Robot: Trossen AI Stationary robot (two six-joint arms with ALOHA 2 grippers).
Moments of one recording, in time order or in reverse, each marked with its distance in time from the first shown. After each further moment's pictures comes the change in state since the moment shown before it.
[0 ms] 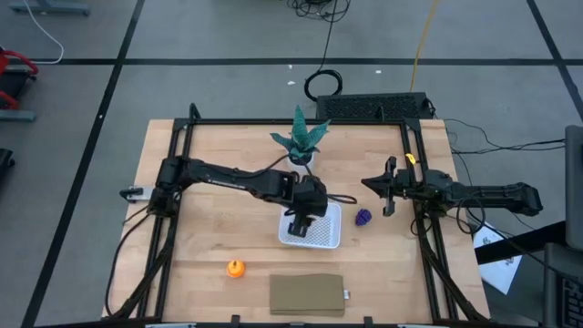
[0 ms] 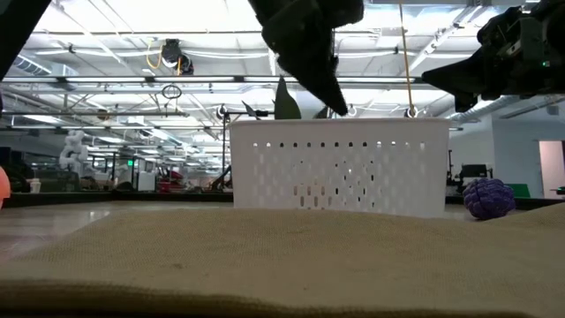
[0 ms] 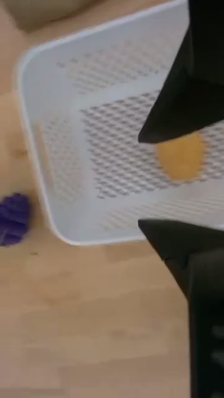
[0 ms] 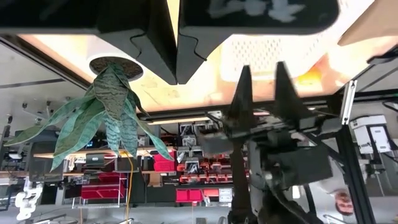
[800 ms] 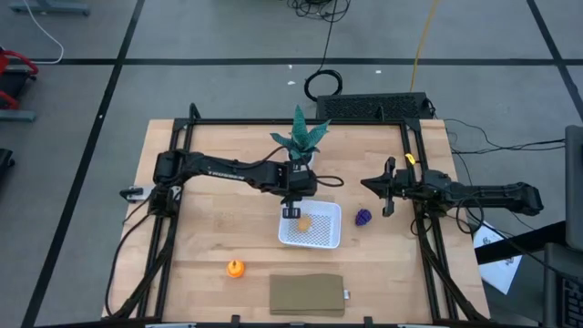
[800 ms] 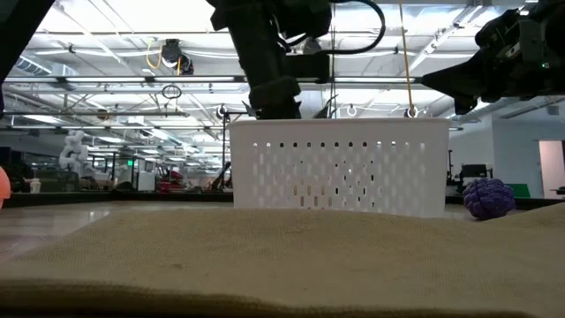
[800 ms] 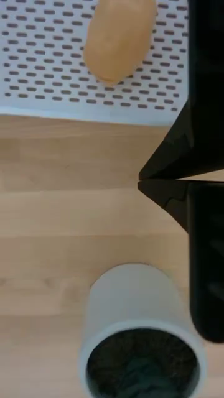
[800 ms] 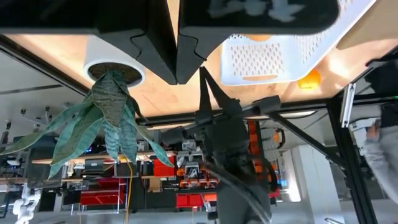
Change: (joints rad) left arm 0.099 -0.026 -0.179 0.009 -0.152 -0.138; right arm 0.000 0.014 0.000 -0.007 -0.001 0.008
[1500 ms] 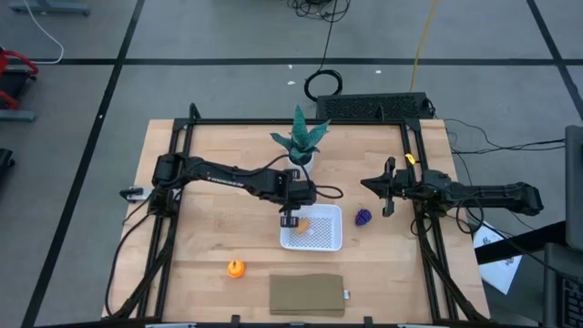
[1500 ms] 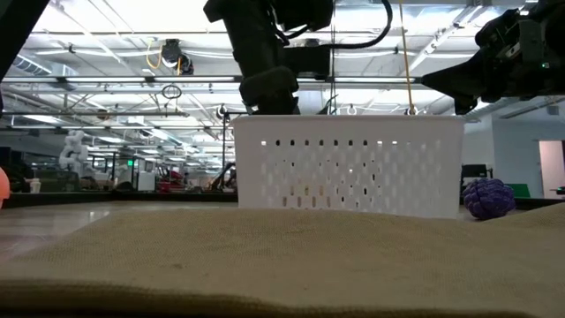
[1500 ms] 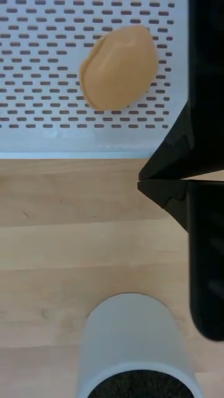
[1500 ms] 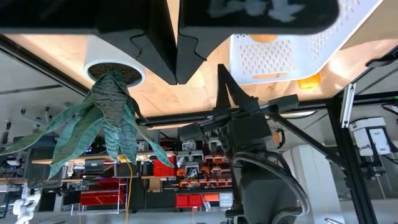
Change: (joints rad) left arm -0.054 0.000 -0.001 -0.028 0.008 -0.047; right arm 0.000 0.000 0.000 0.000 0.000 0.000
